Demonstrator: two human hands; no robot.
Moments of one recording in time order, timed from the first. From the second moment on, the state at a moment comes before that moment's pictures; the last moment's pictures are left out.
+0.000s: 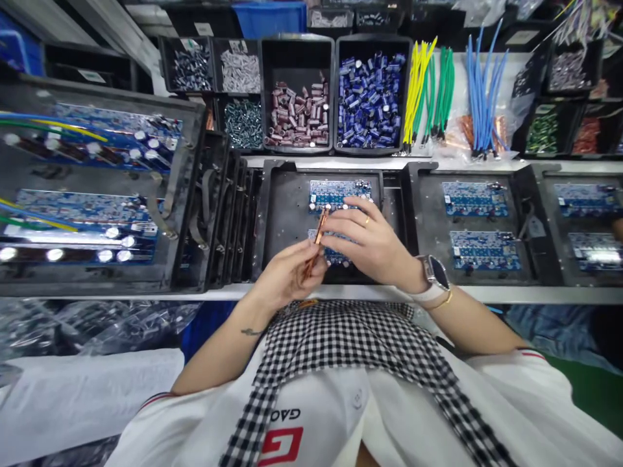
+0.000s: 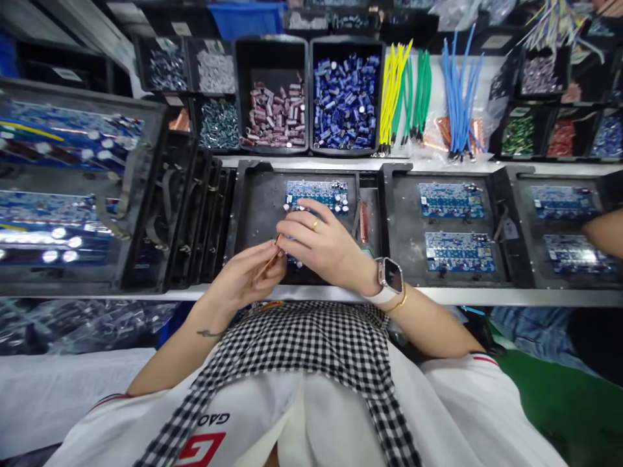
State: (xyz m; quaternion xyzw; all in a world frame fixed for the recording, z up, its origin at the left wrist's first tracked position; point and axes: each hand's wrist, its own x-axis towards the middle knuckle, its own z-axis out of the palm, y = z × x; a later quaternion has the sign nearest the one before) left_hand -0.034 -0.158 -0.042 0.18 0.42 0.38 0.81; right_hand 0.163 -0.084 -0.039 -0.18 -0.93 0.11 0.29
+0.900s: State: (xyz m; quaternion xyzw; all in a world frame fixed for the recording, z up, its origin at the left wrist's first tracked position) left_hand -0.040 -0.112 -0.083 0.21 0.54 0.52 0.63; right_hand 0.137 -0.013 -0.076 -0.39 -0.82 0.33 0.27
